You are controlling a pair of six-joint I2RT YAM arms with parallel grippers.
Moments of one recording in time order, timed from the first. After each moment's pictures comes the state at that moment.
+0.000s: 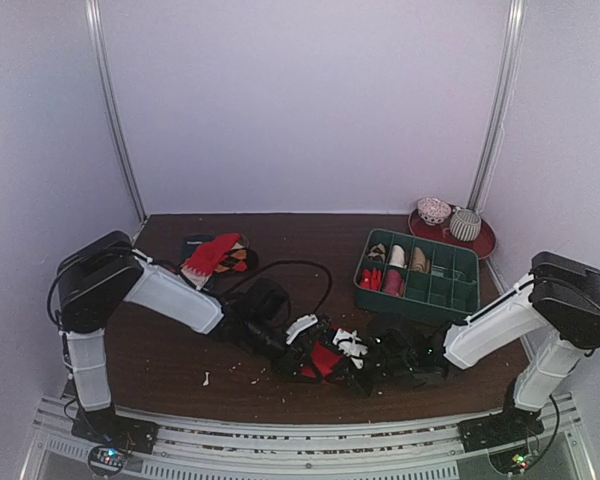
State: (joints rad) left arm -0.95 1.99 0.99 0.12 0.75 -0.09; right arm 1.06 1.65 0.54 0.39 -0.19 0.06
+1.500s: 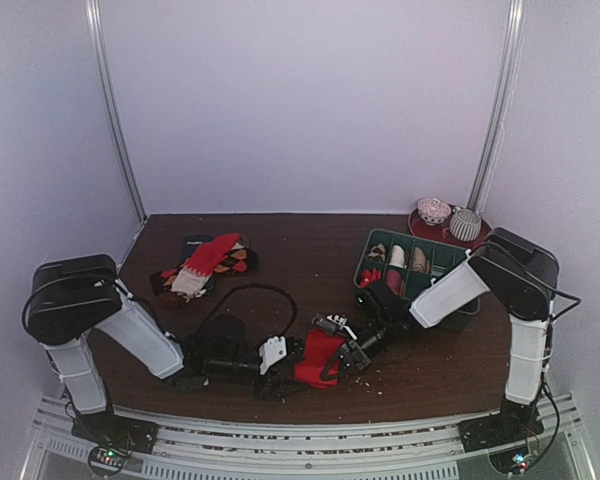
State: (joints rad) left arm -1.08 1.82 0.50 0.90 0.32 0.22; right arm 0.76 1.99 0.84 0.12 -1.04 0.14
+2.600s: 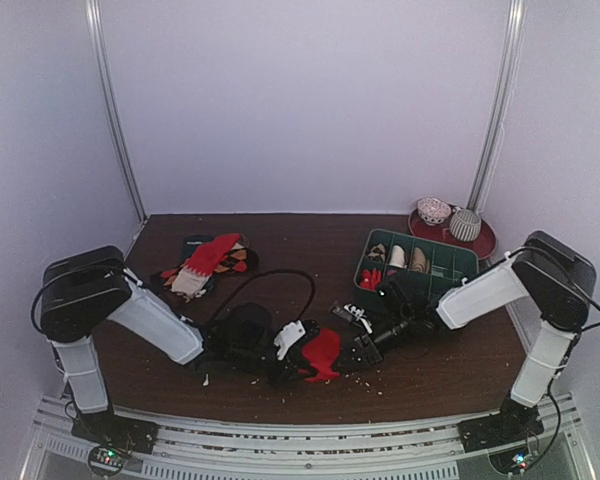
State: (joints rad) left arm -1.05 1.88 0.70 0.56 0.33 -0.11; right arm 0.74 1.76 0.71 0.18 -0.86 0.20
